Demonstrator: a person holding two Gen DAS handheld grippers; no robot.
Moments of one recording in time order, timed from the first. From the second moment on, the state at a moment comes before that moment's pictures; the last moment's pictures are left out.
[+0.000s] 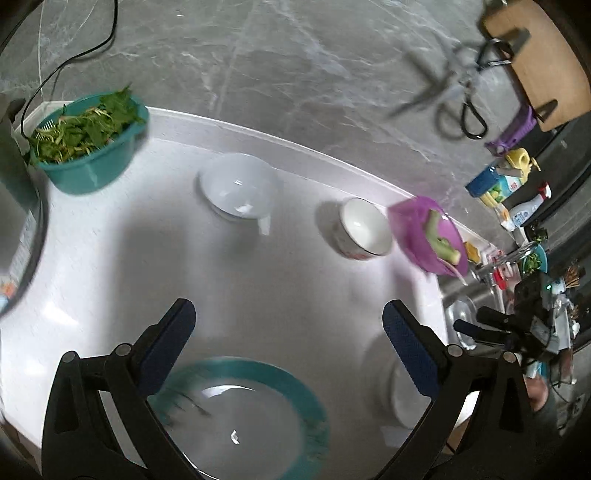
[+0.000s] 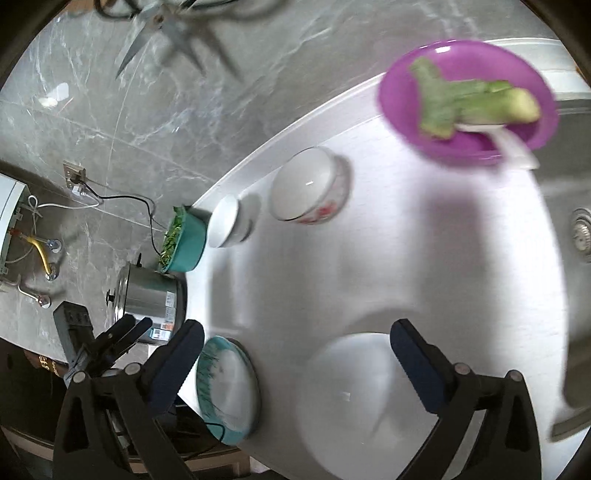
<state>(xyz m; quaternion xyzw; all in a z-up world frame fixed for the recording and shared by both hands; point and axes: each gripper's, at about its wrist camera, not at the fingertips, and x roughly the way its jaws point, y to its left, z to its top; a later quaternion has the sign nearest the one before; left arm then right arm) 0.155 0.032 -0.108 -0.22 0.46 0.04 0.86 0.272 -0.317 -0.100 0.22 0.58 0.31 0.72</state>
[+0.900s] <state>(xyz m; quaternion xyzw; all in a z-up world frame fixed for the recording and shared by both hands) 0.372 0.193 -0.251 -0.11 0.57 0.03 0.82 0.423 -0.022 -0.186 0.01 0.66 0.22 0.72</state>
